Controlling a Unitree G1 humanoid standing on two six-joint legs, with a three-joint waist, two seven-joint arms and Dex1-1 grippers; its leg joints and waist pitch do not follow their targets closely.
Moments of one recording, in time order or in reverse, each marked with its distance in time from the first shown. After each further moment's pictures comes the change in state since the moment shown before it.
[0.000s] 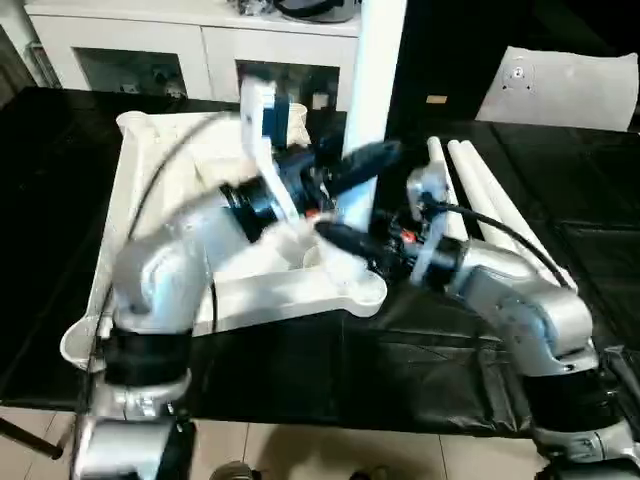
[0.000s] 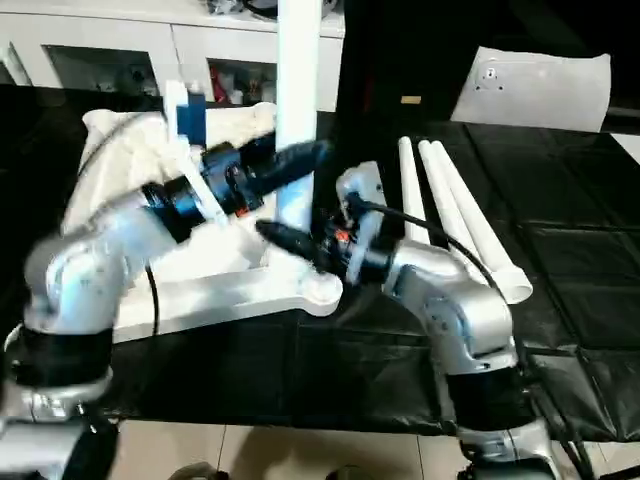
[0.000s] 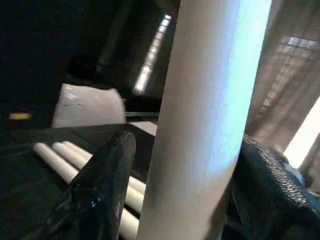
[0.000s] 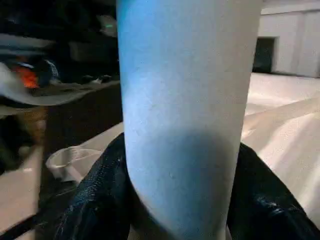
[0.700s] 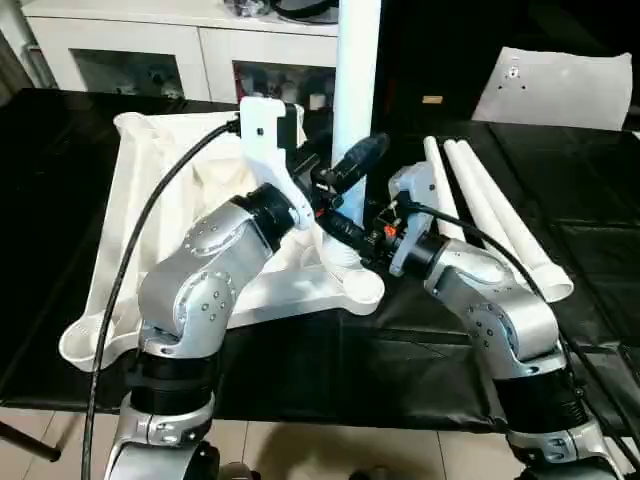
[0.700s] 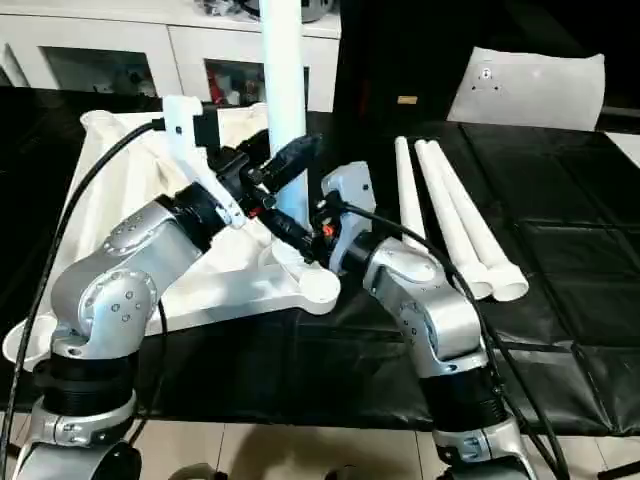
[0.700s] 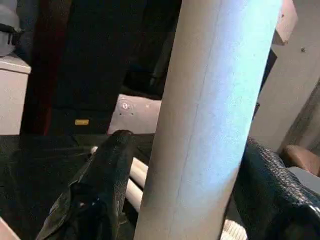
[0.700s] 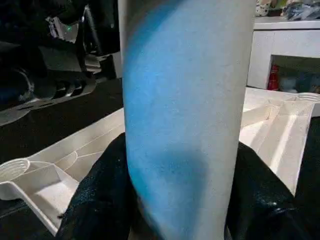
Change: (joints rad) left arm 0.060 -0.073 -0.057 -0.055 0.148 -0.085 0.186; right arm 0.000 0.070 0.031 0.060 -0.112 -0.119 -0.114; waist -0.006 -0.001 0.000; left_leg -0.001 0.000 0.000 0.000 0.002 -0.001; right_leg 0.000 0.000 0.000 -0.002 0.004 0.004
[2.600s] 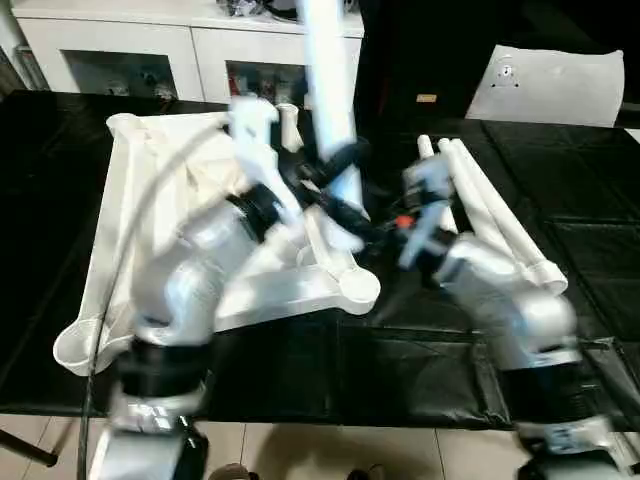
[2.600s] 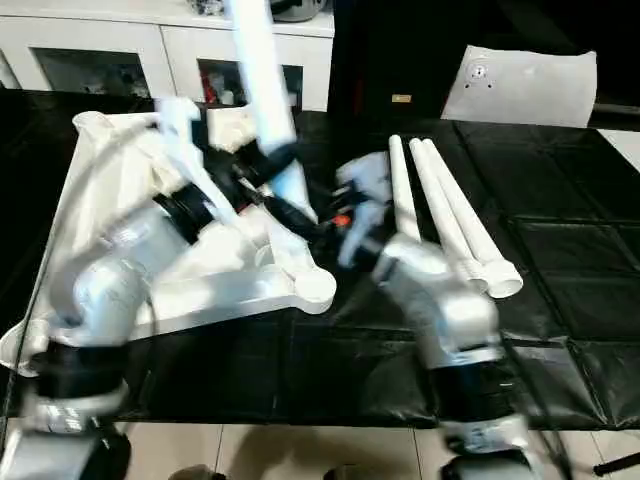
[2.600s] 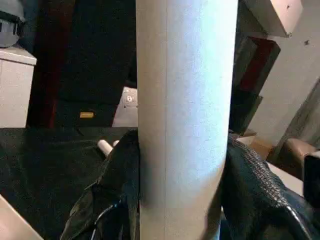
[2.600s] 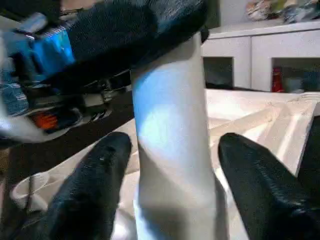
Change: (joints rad) left arm -0.053 0.079 0.065 0.127 -0.023 -0.008 -0.101; right arm -0.024 -0.079 -0.103 -0.010 0.157 0.097 0.111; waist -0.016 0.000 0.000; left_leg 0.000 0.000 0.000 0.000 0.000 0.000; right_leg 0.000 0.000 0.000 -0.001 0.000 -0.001
